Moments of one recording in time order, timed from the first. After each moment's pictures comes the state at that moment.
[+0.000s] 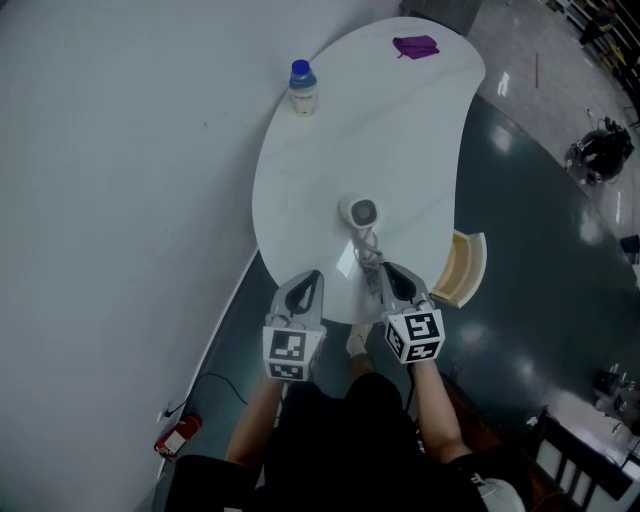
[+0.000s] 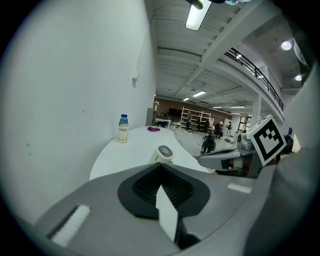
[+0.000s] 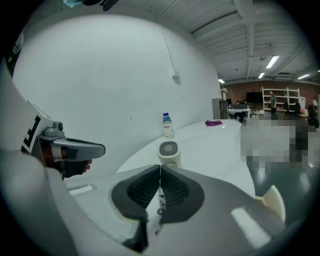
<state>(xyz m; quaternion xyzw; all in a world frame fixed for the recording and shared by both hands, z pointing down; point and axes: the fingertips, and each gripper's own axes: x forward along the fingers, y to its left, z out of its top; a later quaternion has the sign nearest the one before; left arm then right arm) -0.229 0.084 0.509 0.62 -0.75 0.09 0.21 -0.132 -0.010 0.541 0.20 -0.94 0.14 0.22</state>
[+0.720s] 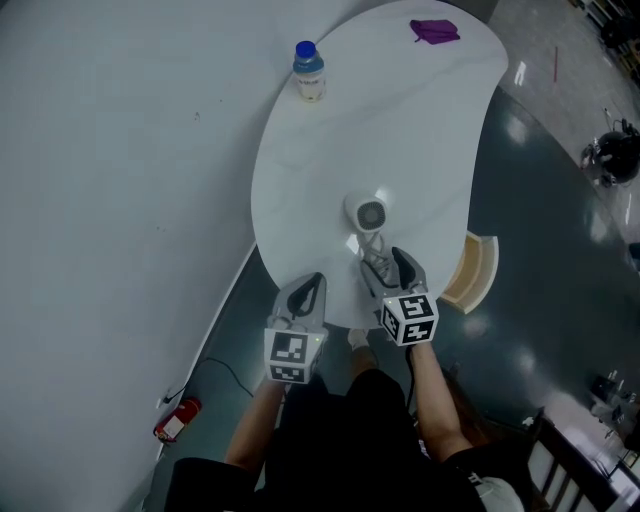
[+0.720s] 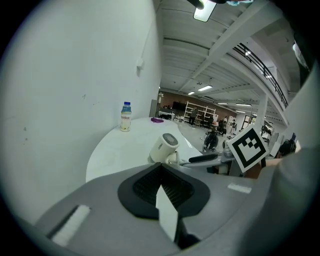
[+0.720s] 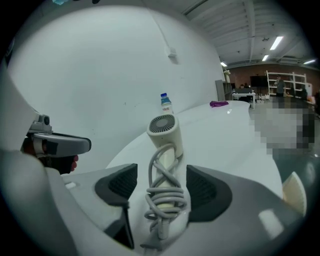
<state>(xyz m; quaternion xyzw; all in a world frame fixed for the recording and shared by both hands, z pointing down) -0.233 0.073 0.553 0.60 -0.75 0.10 0.26 -0.164 -0.030 0.621 0.16 -0.93 0.19 0.27</state>
